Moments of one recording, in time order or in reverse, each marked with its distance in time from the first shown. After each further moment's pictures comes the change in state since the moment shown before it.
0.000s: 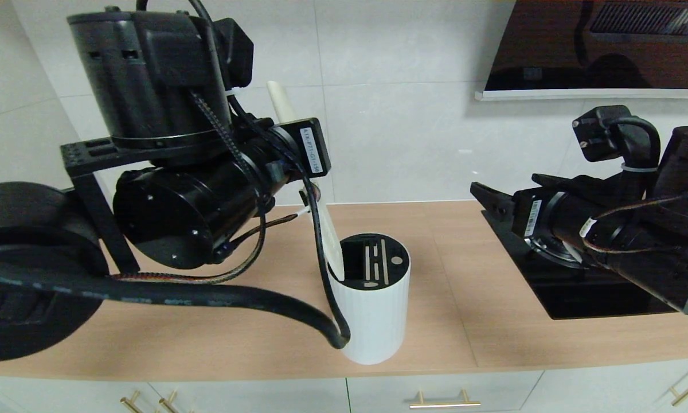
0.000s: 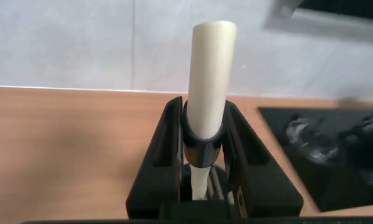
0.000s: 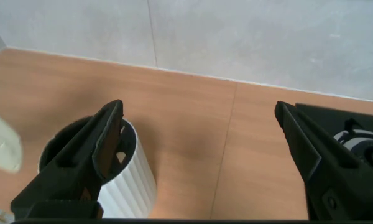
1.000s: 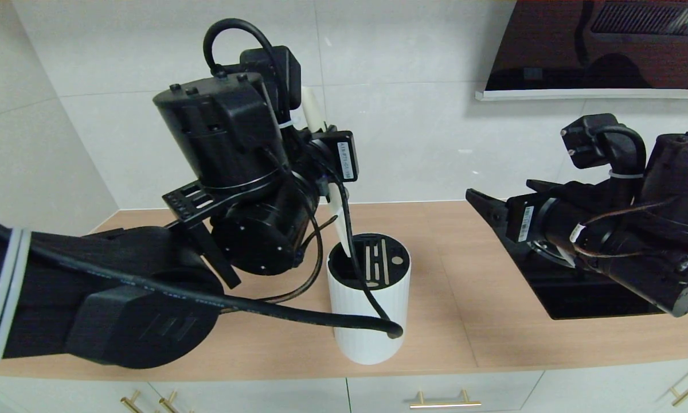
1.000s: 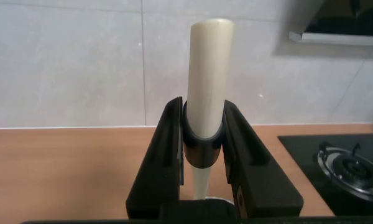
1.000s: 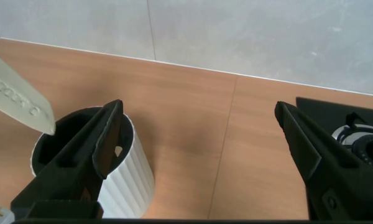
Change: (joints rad) left arm -0.020 0.154 0.051 -0.395 0.056 0.206; right arm 0.001 0.020 0.004 -0.002 0.000 0.000
